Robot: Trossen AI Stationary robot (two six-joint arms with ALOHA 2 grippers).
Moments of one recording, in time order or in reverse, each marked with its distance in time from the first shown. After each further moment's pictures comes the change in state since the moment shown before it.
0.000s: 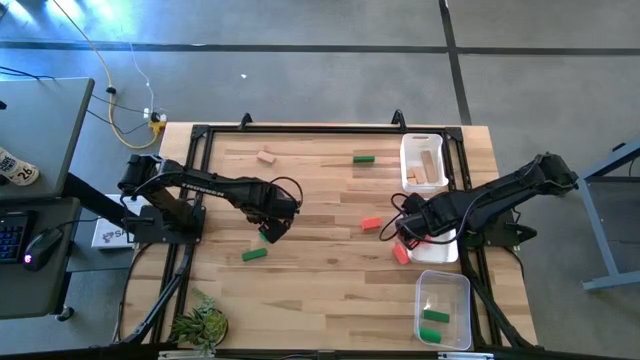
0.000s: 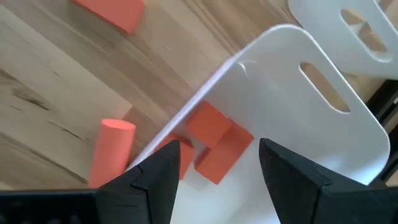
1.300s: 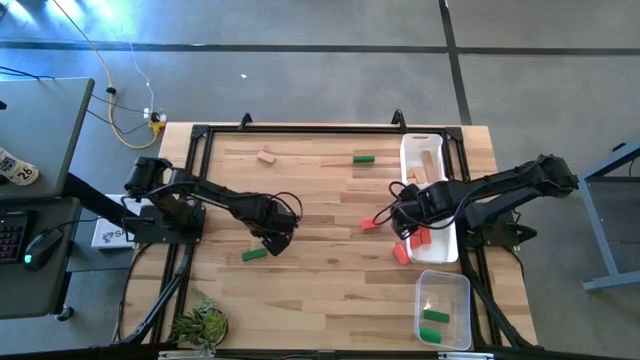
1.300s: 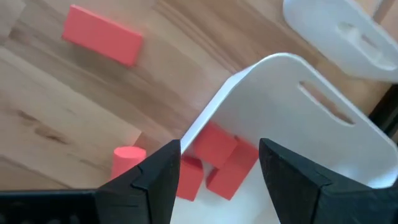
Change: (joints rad) left arm -0.058 0.058 -0.174 0.288 0.084 -0.052; right arm -0.132 0.000 0.016 0.043 -0.020 -0.025
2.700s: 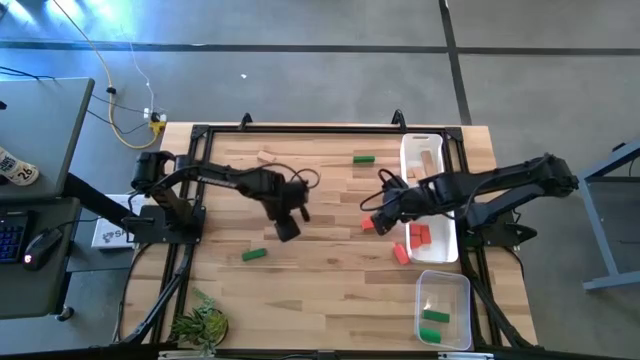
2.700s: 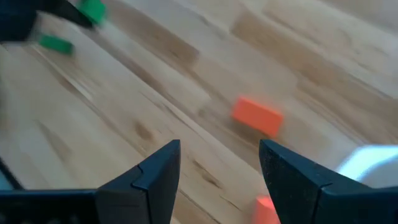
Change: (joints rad) left arm 0.206 0.021 0.096 0.133 0.204 0.484; right arm -0.006 0.000 0.175 0.281 0.002 -0.028
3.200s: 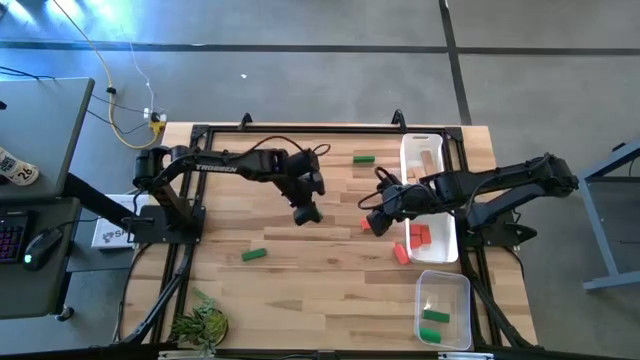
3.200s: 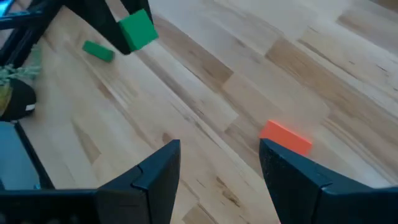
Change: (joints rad) left arm 0.121 0.000 0.148 0.248 0.357 0.110; right arm 0.001 0.000 0.022 0.106 0.005 -0.101
